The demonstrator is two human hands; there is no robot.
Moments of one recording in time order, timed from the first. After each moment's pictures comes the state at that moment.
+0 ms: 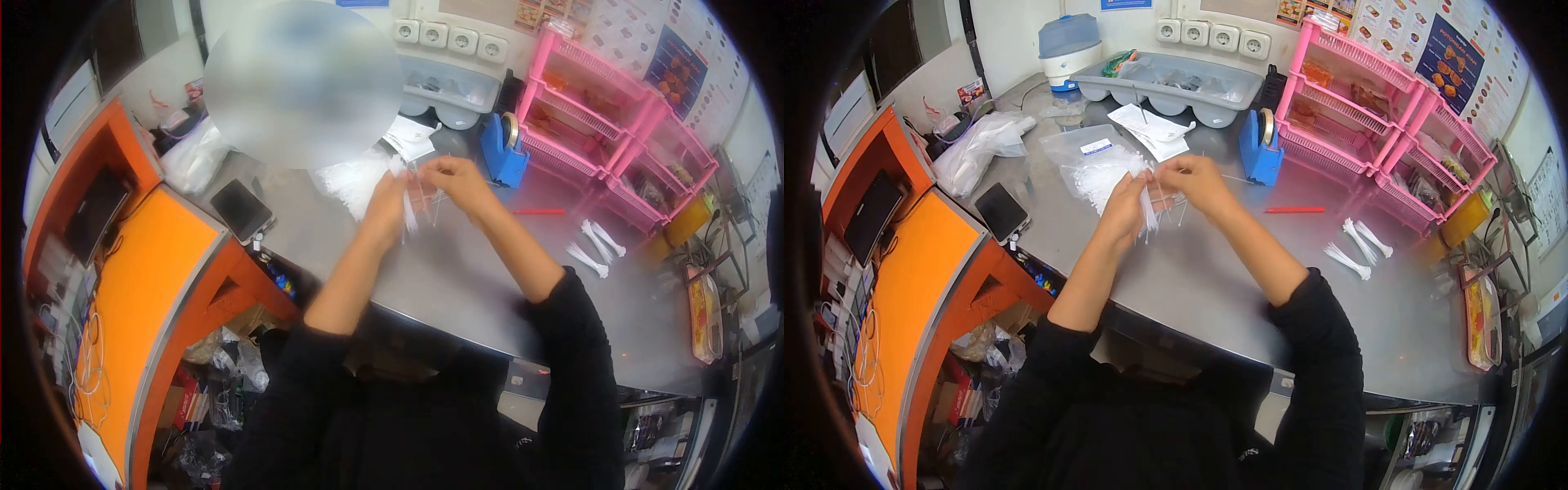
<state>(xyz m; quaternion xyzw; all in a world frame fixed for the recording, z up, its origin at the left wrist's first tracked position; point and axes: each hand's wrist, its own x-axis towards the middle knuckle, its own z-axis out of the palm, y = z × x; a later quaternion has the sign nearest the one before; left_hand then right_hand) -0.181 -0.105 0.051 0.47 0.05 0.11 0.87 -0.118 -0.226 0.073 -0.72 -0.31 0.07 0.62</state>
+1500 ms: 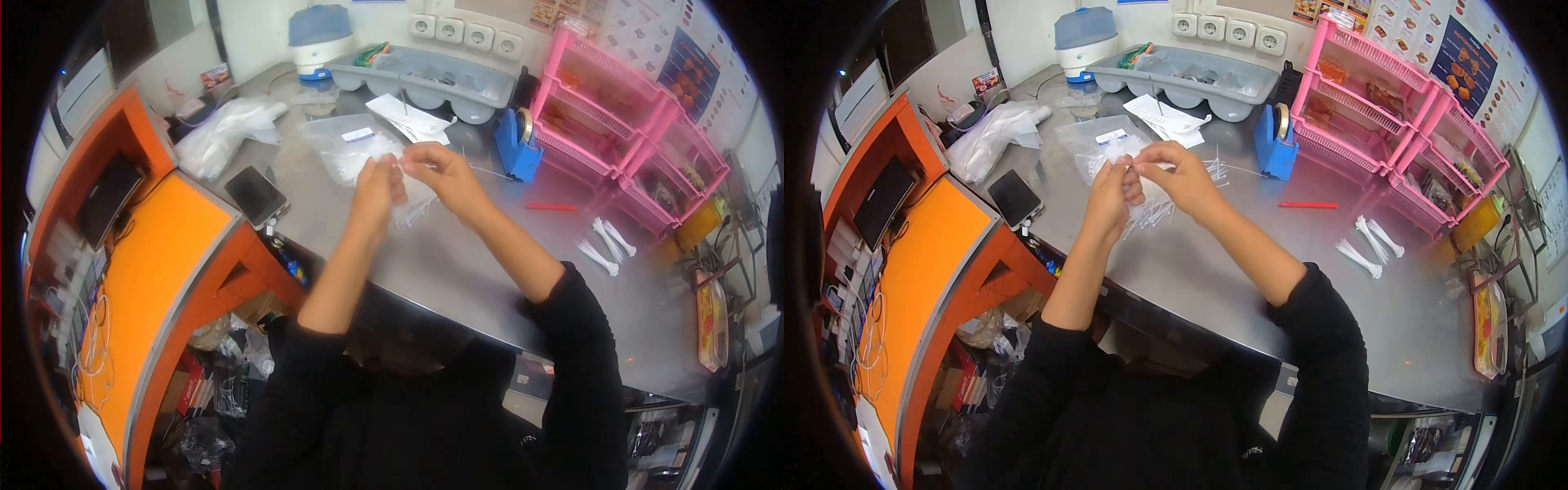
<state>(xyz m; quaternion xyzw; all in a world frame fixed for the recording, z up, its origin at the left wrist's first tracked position) -0.204 -0.075 0.053 0.52 0.00 0.19 0.83 -0.152 -0.203 0.084 -0.67 -0.38 0.07 0.63</state>
